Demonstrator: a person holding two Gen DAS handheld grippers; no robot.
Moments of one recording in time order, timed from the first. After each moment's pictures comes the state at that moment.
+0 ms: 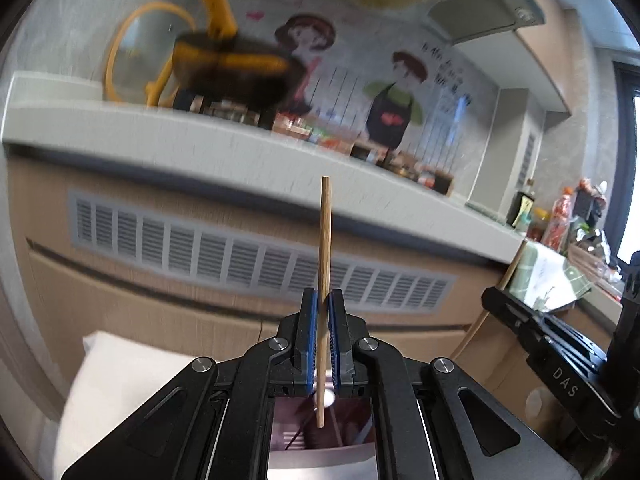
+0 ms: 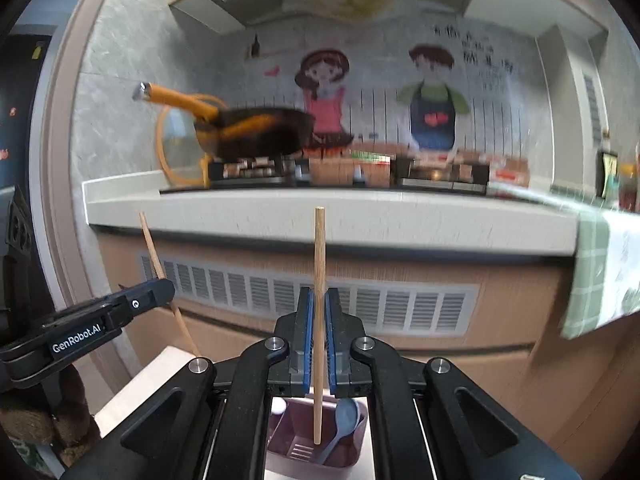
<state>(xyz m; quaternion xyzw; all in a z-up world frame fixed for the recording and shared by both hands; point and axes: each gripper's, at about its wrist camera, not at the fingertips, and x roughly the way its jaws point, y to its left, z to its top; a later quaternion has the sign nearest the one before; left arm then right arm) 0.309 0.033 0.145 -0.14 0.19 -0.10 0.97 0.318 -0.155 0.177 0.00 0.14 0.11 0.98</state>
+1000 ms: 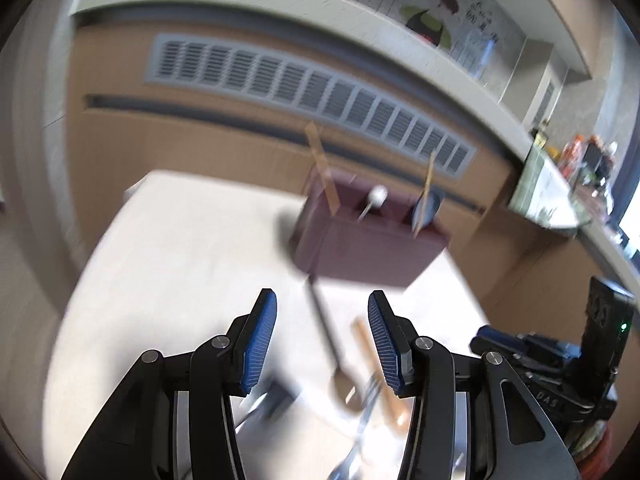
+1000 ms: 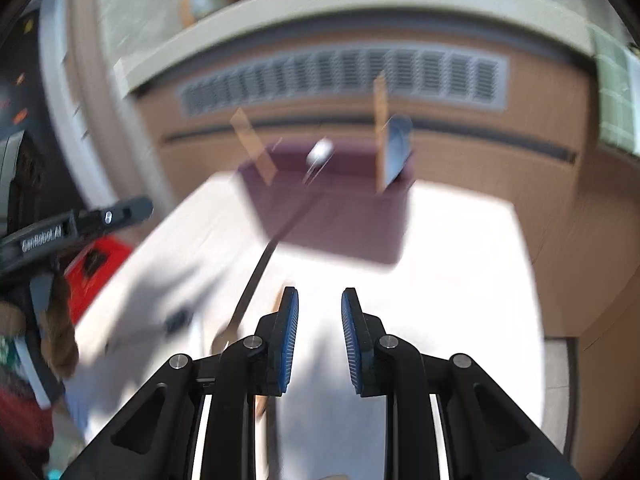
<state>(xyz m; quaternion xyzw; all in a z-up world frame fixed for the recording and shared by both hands) 0.155 0.069 0.037 -0.15 0.34 -0.09 0.92 0.211 -0.161 0.025 0.00 0.36 0.20 0.91</state>
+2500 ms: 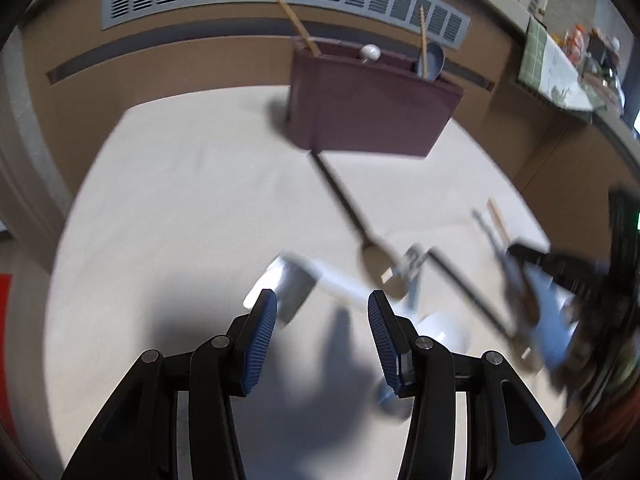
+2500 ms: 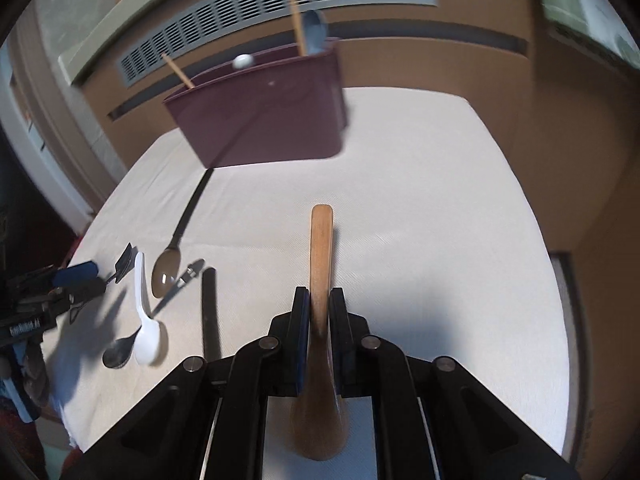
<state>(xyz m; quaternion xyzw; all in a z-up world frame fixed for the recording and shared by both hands) 0.159 0.028 -0.021 -0.05 0.46 -0.13 0.88 0.202 -0.200 -0.044 0.07 0.44 0.11 0.89</state>
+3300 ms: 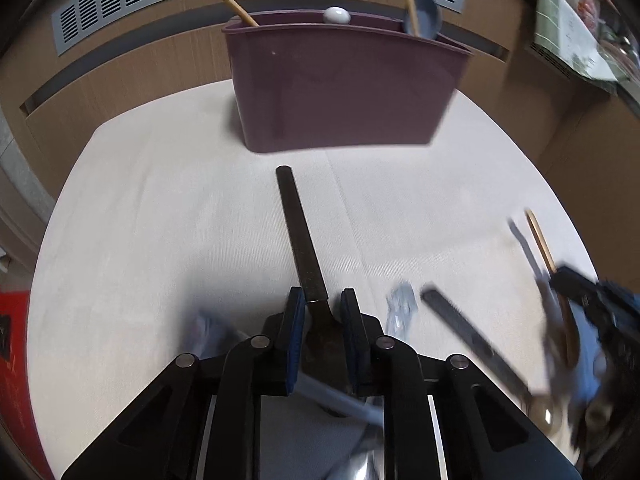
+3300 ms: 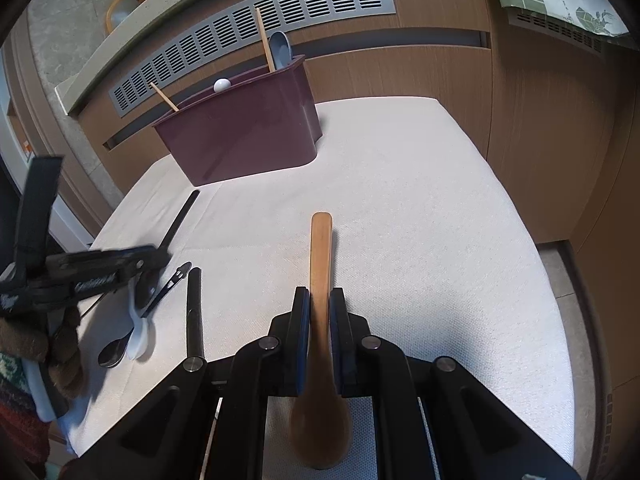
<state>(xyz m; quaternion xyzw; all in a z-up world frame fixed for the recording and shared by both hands) 0.191 -0.026 -0.048 0.02 0.48 -0.10 0.87 0.182 -0.219 -0.049 0.10 0.40 0.10 0.91</state>
